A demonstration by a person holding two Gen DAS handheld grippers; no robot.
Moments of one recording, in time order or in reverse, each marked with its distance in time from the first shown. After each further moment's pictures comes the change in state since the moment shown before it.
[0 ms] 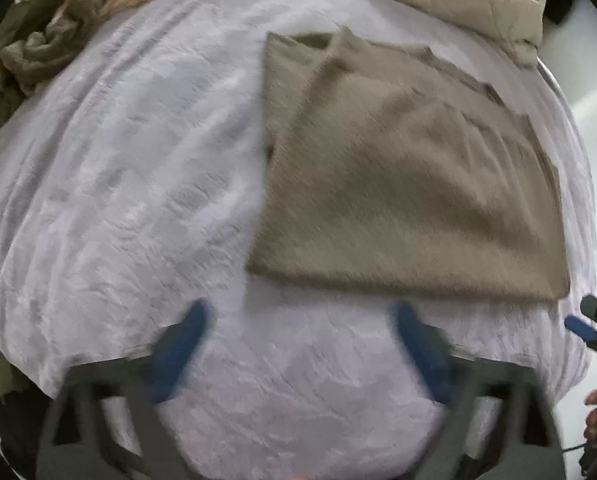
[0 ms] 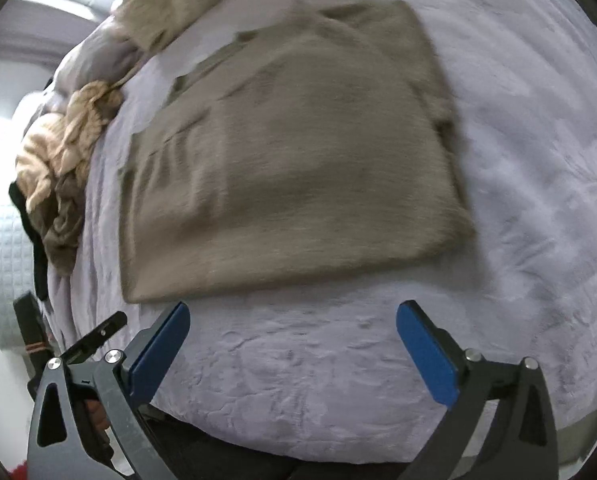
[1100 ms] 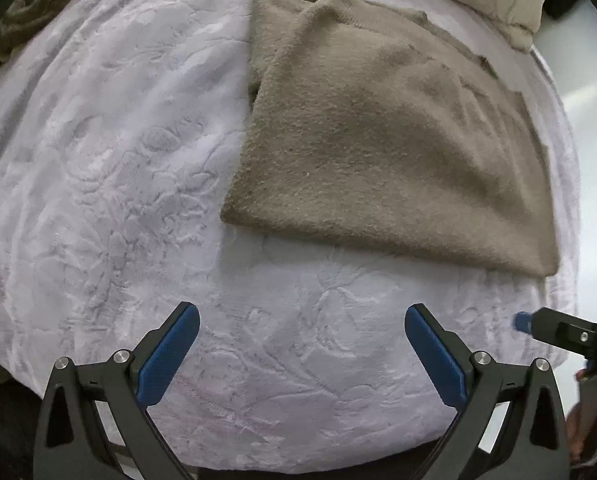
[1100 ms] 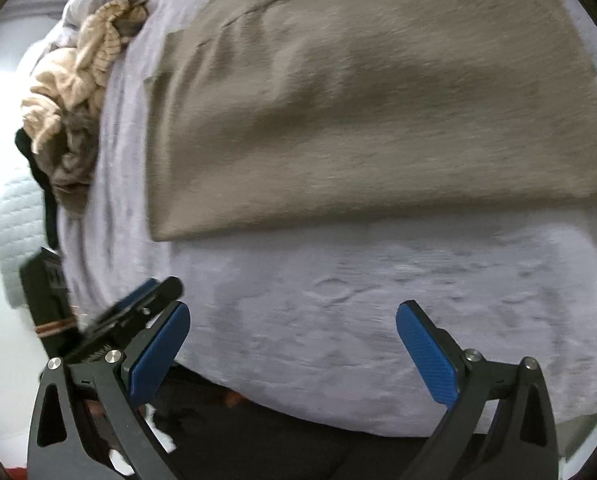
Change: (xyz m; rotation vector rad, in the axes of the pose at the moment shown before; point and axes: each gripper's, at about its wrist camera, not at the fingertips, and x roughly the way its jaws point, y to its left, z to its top) left arm 0.031 0.012 -0.018 -0.021 0.095 -0.114; right arm 0.067 0.069 -0.023 -0.037 0.253 0.086
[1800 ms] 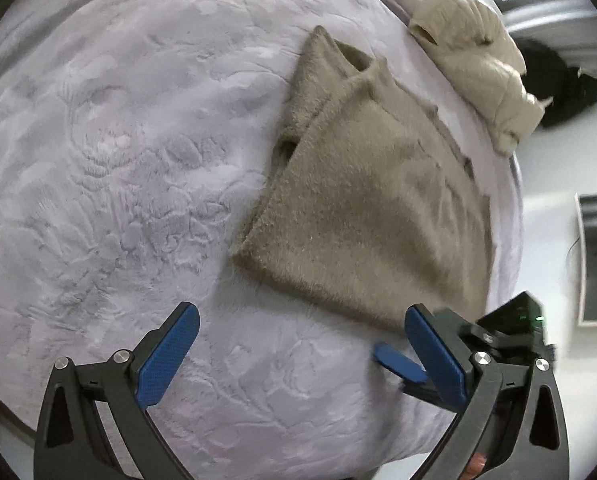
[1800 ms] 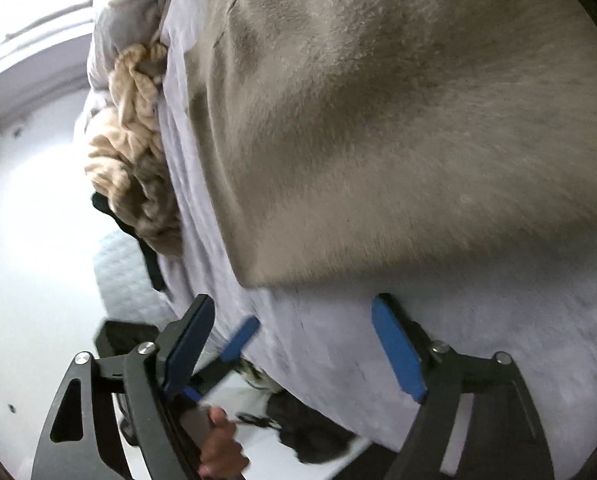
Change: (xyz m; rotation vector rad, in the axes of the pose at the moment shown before) left arm -0.020 0.065 0.004 -0.289 -0.121 -0.285; right arm 0.076 0.003 0.026 0.233 -0.008 0.468
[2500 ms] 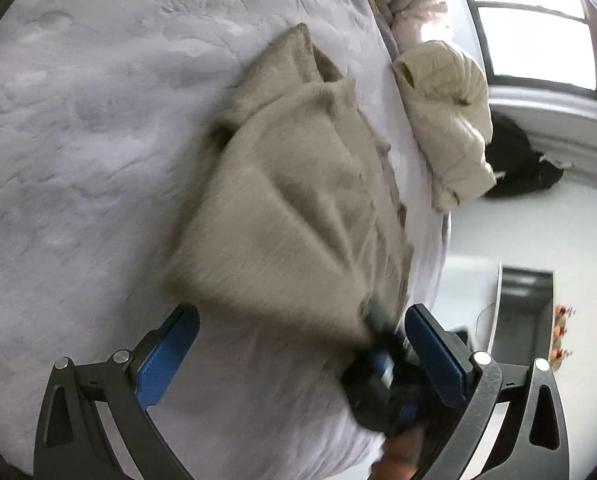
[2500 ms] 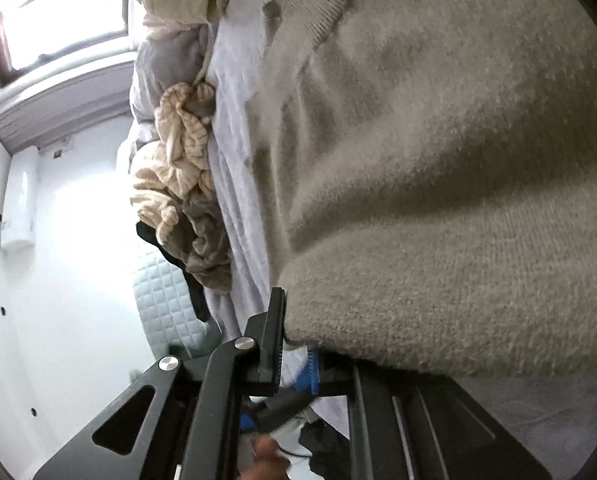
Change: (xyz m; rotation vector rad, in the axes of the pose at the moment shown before) left arm 0.036 -0.024 0.009 -0.255 -0.051 -0.329; right arm -0.013 0.034 0.032 -0.030 -0.086 0.129
